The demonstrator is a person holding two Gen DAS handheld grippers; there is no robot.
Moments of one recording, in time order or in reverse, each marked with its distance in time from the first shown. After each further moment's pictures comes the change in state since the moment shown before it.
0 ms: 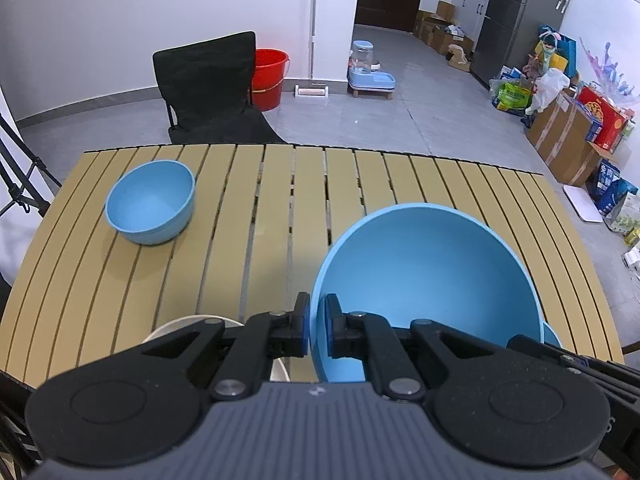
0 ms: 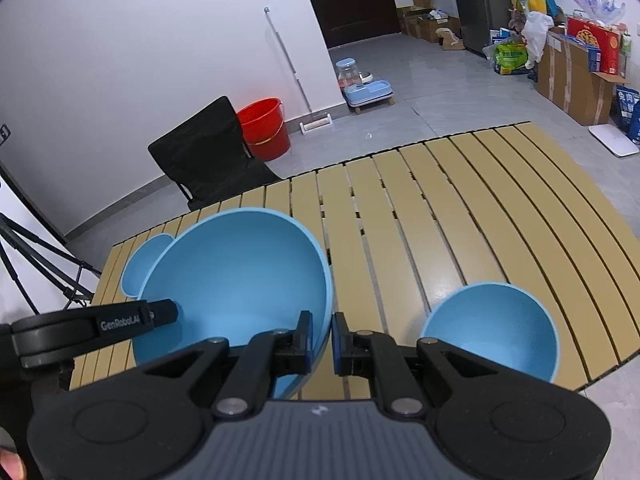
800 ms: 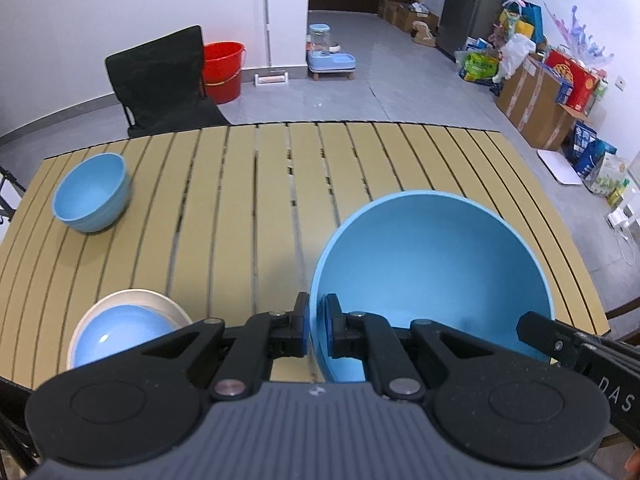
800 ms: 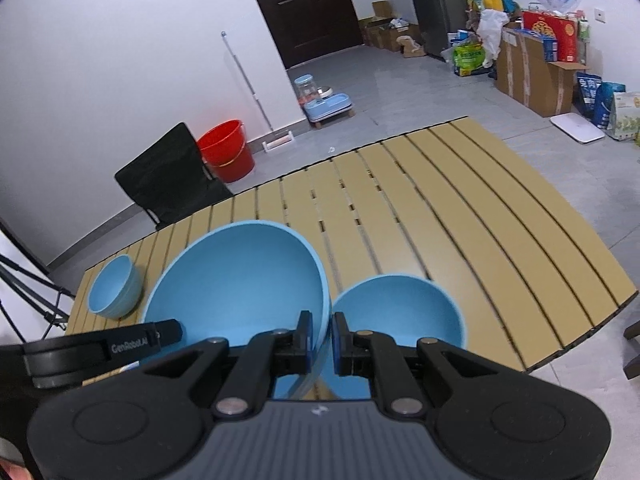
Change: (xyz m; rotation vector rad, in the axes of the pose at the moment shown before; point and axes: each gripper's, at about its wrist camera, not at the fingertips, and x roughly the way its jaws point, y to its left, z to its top) left arm 0.007 -0.095 -0.038 0.095 0.035 -0.041; right arm -0.040 -0.090 -0.019 0.080 -0.054 -0.059
